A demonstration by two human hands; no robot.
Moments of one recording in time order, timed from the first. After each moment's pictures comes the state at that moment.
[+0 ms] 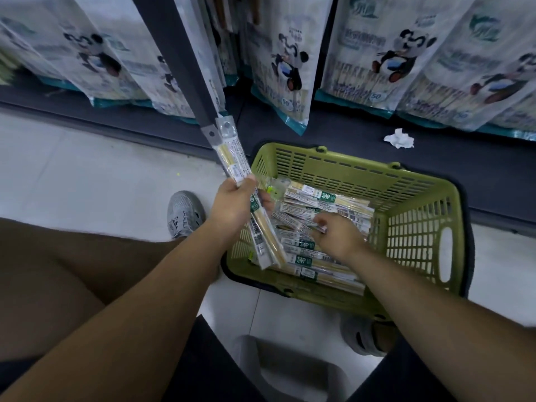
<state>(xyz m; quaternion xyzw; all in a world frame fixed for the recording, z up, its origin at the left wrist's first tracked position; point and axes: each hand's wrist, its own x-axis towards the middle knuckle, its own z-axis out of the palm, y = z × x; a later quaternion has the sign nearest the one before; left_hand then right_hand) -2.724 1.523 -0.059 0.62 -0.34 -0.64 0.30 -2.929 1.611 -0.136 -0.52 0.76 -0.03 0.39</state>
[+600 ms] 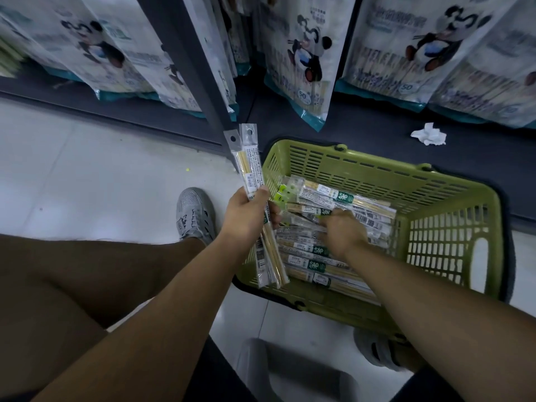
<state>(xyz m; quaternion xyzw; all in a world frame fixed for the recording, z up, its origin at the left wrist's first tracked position) -2.722 1.525 -0.088 0.64 -0.33 -0.63 0.27 -2.918 1.580 -0.182 -0.61 0.73 0.13 0.29</state>
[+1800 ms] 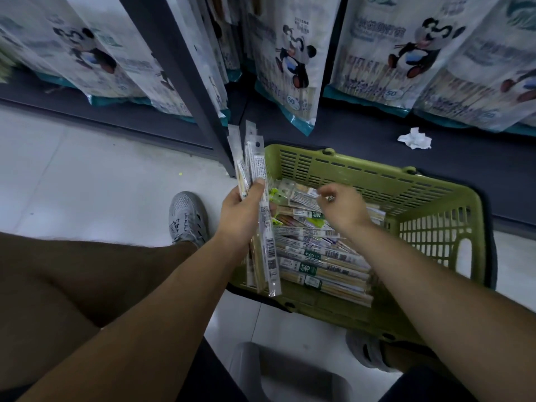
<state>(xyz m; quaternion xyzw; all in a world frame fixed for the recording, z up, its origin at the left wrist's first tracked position) -2.734 1.524 -0.088 0.64 -0.31 -0.63 0.31 -2.937 1.548 -0.137 -0.45 0.79 -0.17 0.38</state>
